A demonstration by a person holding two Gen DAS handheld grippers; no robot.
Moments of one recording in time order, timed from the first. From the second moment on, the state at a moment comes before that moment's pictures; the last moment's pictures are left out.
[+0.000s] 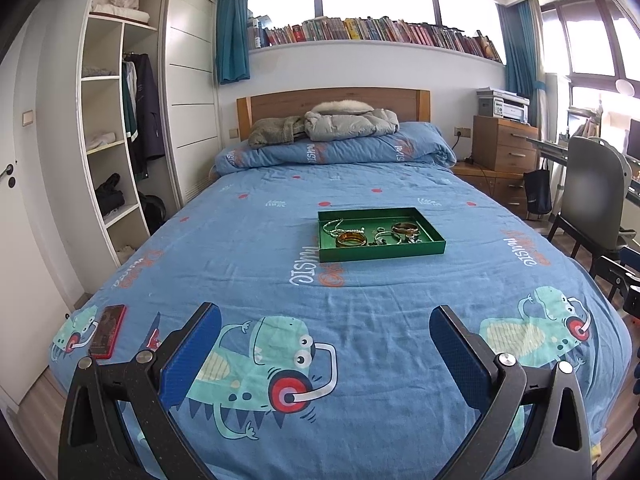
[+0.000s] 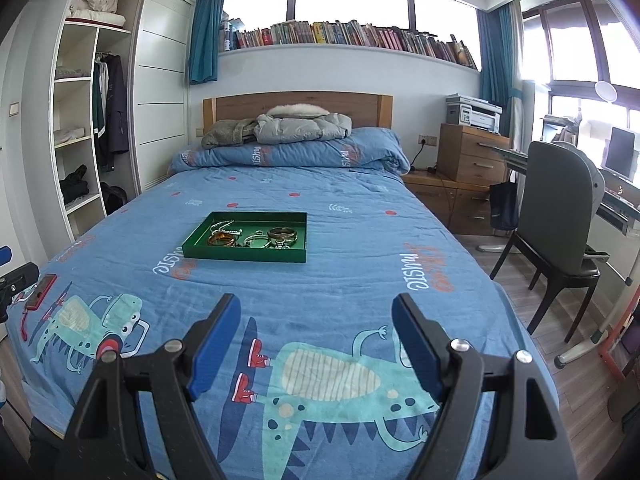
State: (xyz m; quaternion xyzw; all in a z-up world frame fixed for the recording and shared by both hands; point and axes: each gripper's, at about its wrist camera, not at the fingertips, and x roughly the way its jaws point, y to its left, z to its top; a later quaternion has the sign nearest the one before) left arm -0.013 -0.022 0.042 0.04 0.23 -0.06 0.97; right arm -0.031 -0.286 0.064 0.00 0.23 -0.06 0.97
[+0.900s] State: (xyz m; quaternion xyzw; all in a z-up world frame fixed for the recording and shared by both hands) left arm 0.001 -0.023 0.024 0.05 0.26 -0.06 0.96; right arm -0.014 -0.289 0.038 -0.01 0.25 -0.07 0.96
